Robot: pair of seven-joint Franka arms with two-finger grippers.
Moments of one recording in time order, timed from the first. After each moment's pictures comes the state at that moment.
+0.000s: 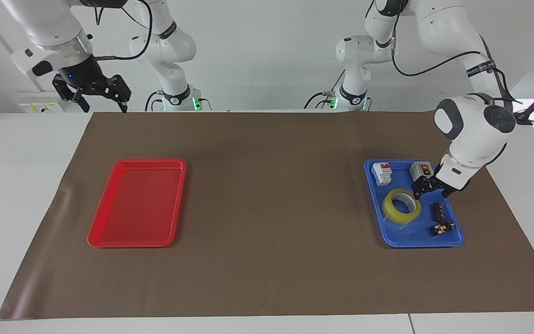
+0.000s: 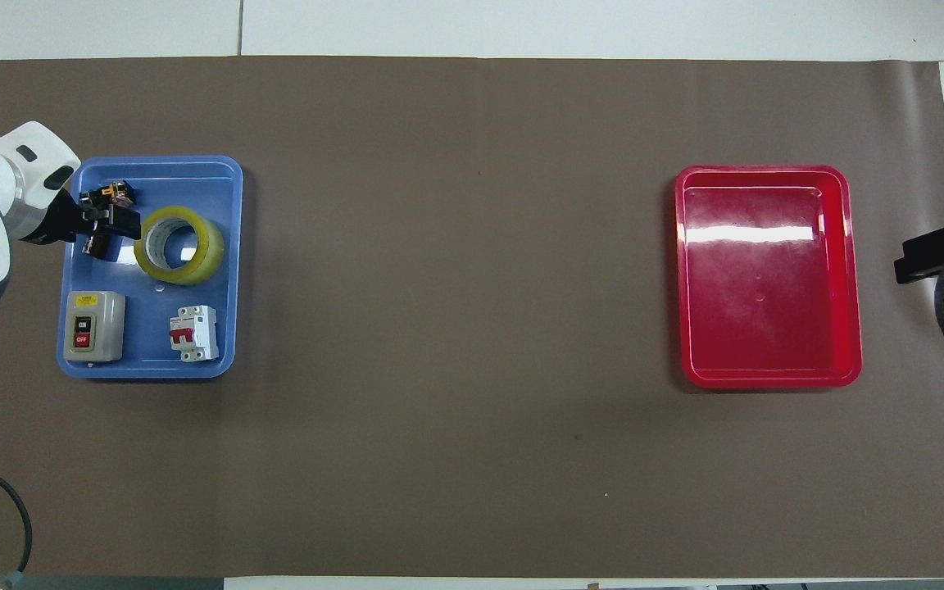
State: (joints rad) left arm -0.02 0.26 0.08 -1.87 -0.02 2.16 0.11; right arm 0.05 -0.04 -0.06 -1.52 -0.03 1.40 0.01
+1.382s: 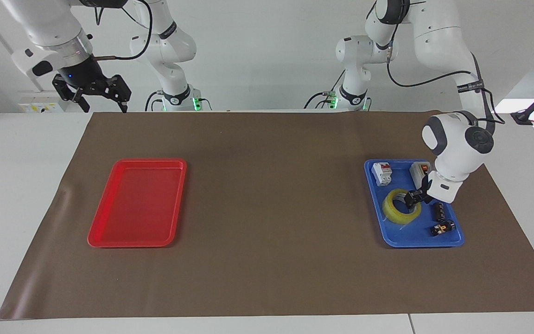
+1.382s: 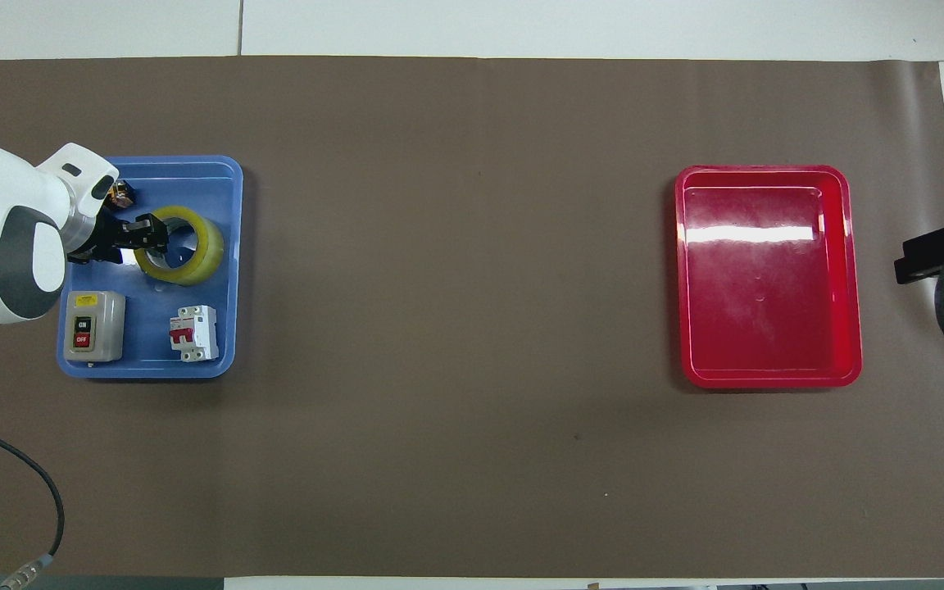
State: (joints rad) left arm -0.04 0.33 0.08 -1.92 -0.02 2.24 -0.11; right arm 0.05 -0.04 -0.06 -1.52 -0.03 1.40 0.01
